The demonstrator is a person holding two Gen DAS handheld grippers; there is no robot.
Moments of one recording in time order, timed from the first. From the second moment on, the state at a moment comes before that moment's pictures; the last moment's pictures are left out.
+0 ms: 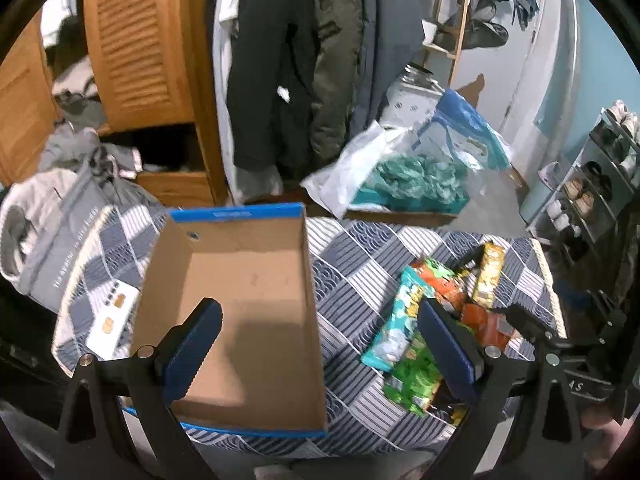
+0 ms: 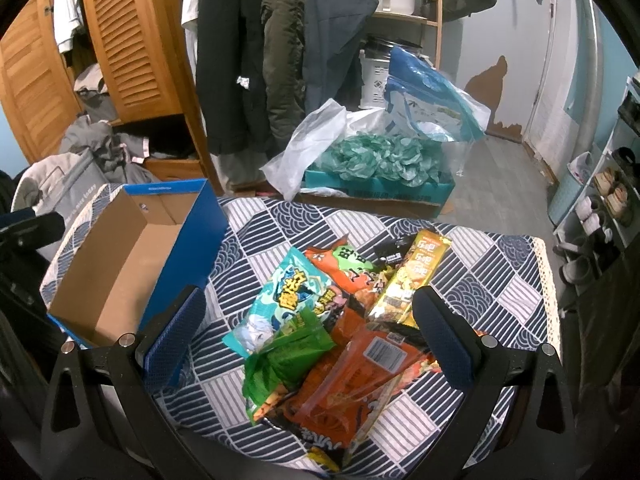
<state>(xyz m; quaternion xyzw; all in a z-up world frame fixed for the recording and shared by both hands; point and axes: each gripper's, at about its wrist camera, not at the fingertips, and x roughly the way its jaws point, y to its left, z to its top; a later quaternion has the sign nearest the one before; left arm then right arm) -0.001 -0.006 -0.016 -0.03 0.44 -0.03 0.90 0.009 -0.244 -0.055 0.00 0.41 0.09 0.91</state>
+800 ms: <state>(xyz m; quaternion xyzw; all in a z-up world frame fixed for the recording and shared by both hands) 0.014 -0.056 -0.066 0.01 0.49 -0.07 0.87 -0.005 -0.287 -0.102 0.01 0.48 0.02 0.88</state>
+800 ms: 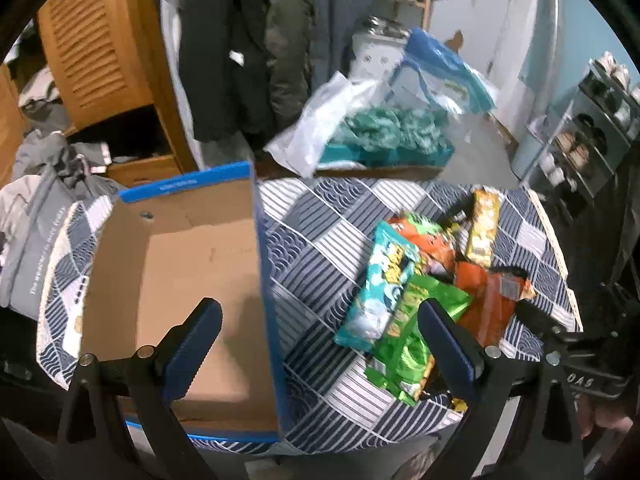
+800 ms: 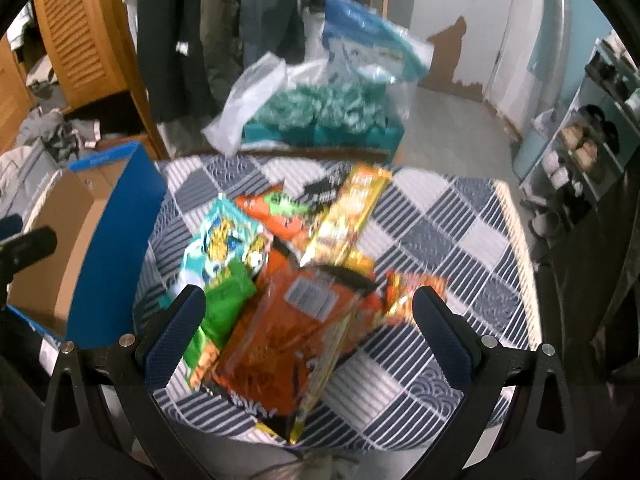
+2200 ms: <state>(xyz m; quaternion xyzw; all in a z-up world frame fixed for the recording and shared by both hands) 0.047 -0.104 -0.156 0.01 0.57 -0.11 0.82 0.026 -0.300 -0.182 0.07 0.57 0.04 0.81</state>
